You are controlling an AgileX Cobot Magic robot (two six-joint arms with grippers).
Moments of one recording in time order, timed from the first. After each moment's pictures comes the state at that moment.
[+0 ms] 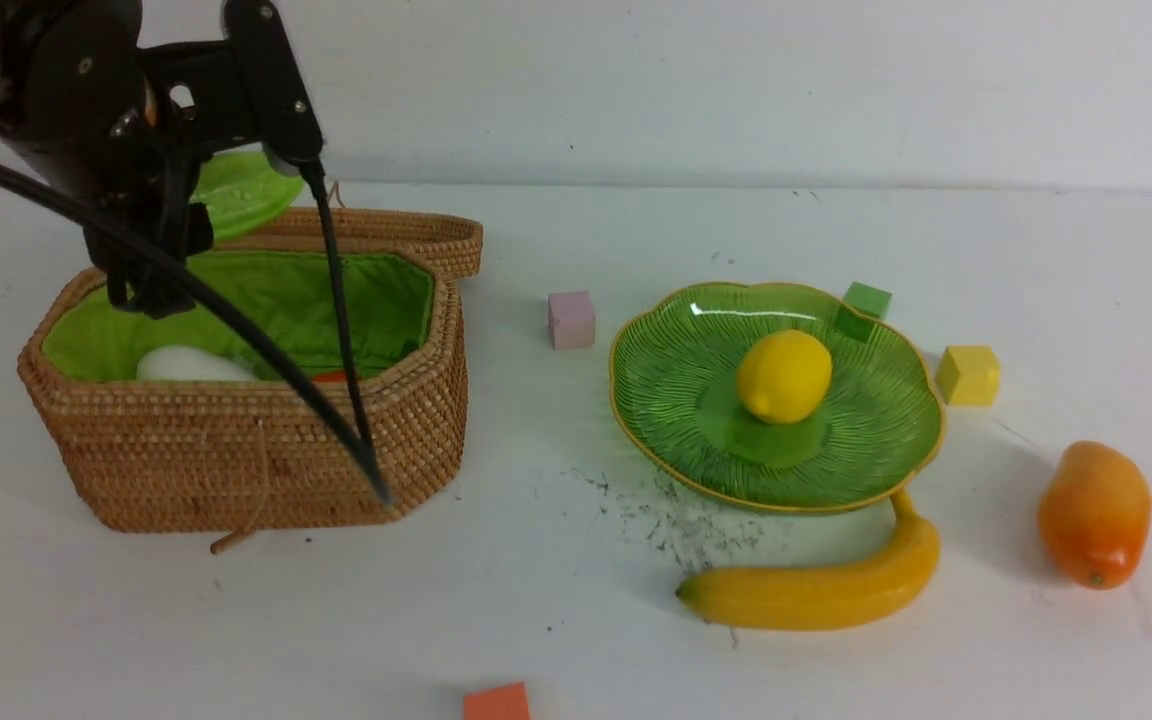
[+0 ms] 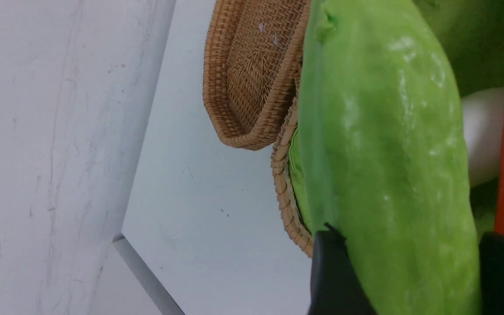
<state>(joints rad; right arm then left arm) 0.55 0.50 -1.16 0.16 0.92 -0.13 -0.28 1.58 -1.45 0.50 0.83 0.58</state>
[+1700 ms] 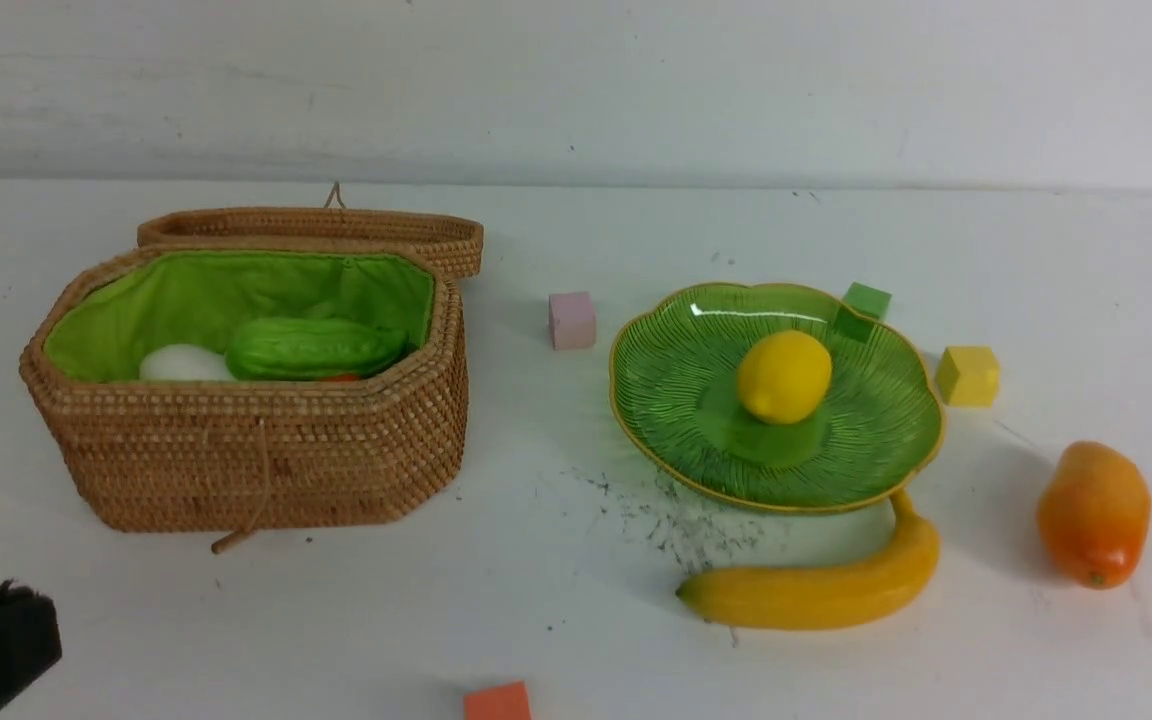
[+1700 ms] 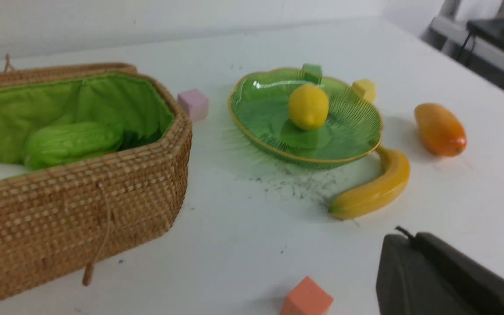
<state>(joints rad) 0.55 0.86 -1.19 0.19 1.13 -0.22 -0.28 0.27 -0.55 -0.50 0.62 0.28</state>
